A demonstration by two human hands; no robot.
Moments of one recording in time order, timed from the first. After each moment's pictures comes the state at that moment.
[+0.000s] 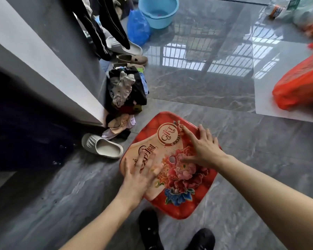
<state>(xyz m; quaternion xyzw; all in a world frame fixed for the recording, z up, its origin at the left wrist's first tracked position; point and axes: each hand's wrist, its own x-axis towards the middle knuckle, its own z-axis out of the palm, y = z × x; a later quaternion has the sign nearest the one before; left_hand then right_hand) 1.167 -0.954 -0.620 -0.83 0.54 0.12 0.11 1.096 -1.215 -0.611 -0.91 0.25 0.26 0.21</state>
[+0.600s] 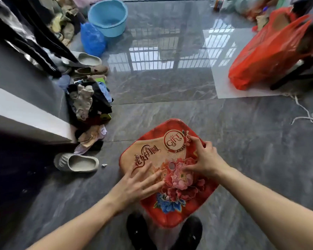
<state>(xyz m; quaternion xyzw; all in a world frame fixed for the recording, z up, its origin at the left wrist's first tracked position) 1.113 -1.023 -0.601 -0.61 0.78 0.04 0.14 0.940 -1.266 -0.589 -0.82 0.42 0.21 0.32</state>
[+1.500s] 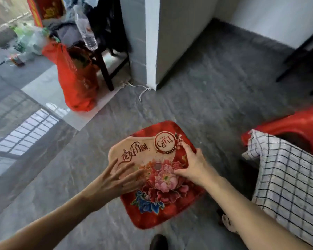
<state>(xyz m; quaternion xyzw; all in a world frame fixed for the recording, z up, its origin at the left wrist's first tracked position) 0.726 -1.354 -0.499 -0.19 0.96 -0.04 0.20 0.409 -1.326 -0.478 -0.55 0.76 0.00 0.35</state>
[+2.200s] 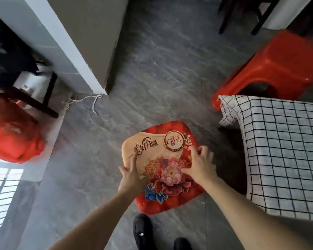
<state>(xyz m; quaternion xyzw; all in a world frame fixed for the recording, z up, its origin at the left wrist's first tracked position) 0.521 -1.441 -0.604 -0.57 0.69 0.41 0.18 0.321 -1.319 -0.582 -0.33 0.90 0.00 0.28</state>
